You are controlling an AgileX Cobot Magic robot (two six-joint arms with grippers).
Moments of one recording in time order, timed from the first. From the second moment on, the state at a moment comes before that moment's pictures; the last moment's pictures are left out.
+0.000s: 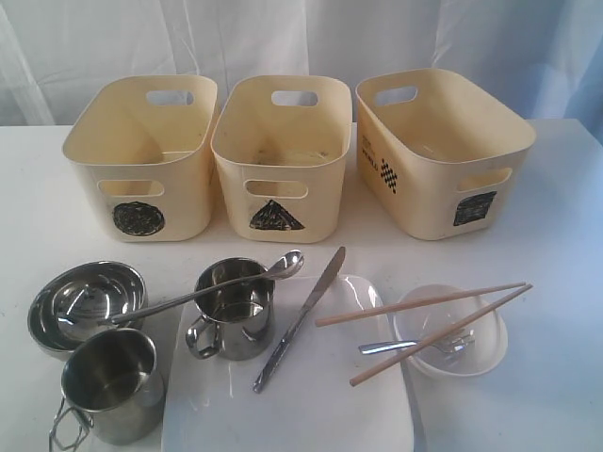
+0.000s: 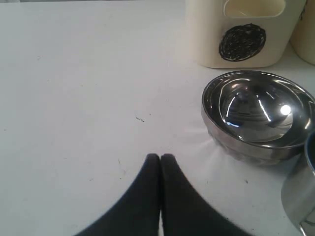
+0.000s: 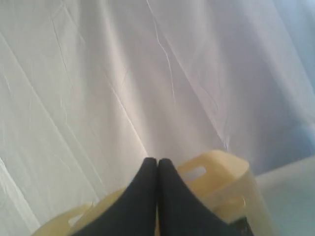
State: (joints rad) left arm 0.05 0.01 0.03 -0.16 0.40 0.15; right arm 0.11 0.01 0.00 0.02 -0.21 0.49
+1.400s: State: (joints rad) left arm 0.05 0.01 0.03 -0.16 0.40 0.15; right arm 0.11 1.20 -0.98 0.52 1.06 -0.66
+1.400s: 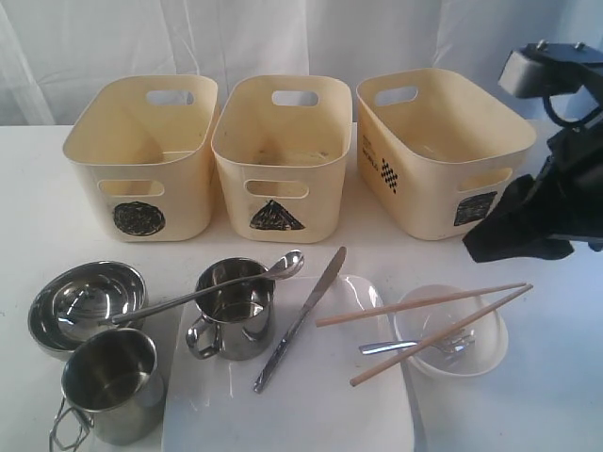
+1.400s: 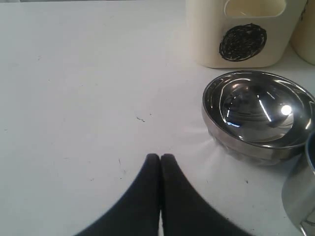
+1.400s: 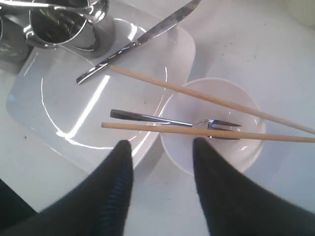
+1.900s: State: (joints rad) left arm 0.05 0.01 0.03 -0.16 0.40 0.15; right arm 0.11 1.23 -0.98 0.57 1.18 -0.50
